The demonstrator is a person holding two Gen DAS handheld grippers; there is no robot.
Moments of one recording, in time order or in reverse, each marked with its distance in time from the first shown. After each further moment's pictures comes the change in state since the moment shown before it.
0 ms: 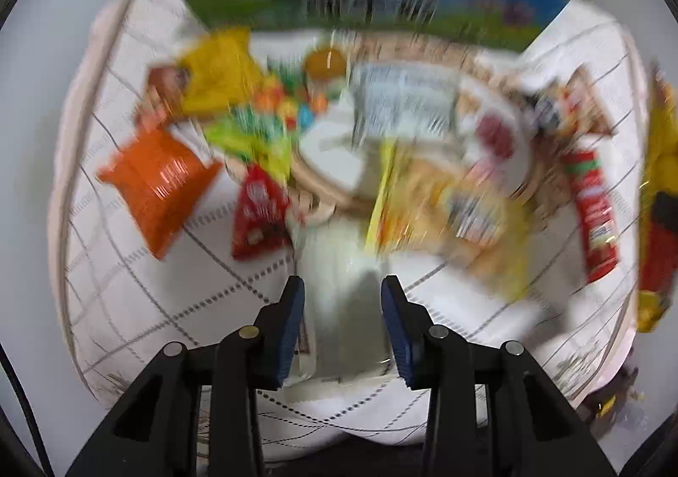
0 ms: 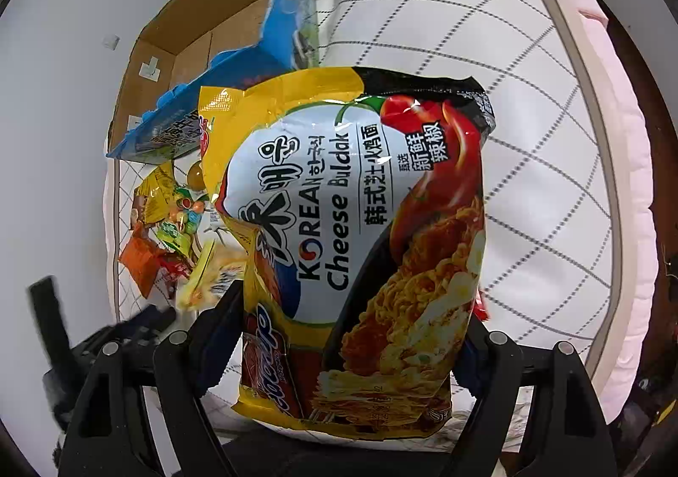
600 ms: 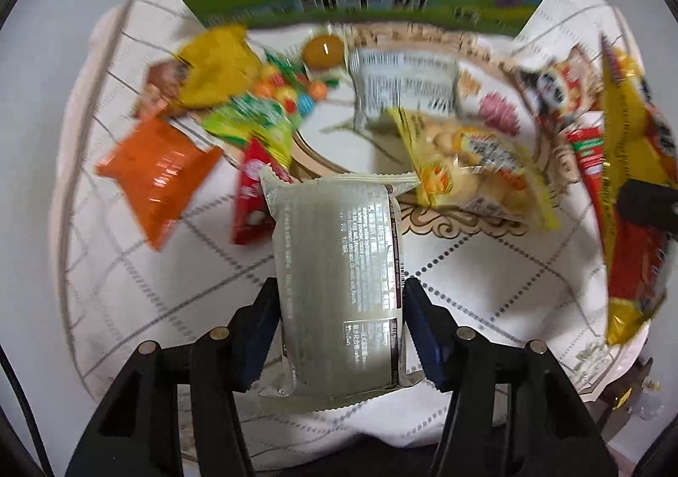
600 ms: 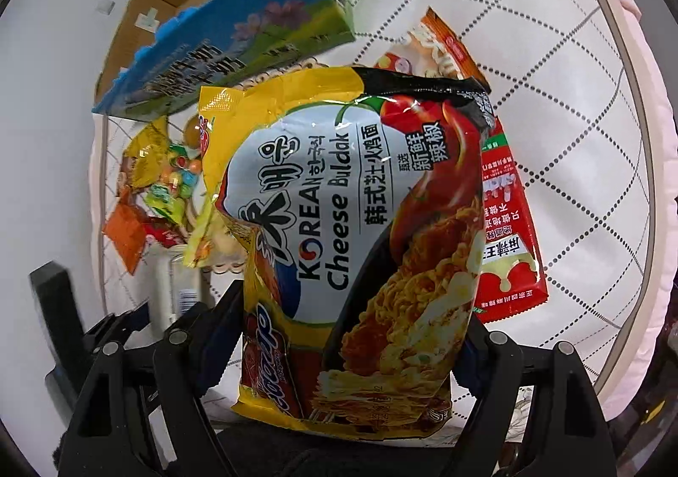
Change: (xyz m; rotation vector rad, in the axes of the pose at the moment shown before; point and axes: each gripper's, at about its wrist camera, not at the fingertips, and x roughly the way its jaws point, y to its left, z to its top) left arm -0.022 0.007 -0.020 0.035 -0.096 0.019; right arm 0.043 0.037 -0.018 -0.032 0.066 -0.017
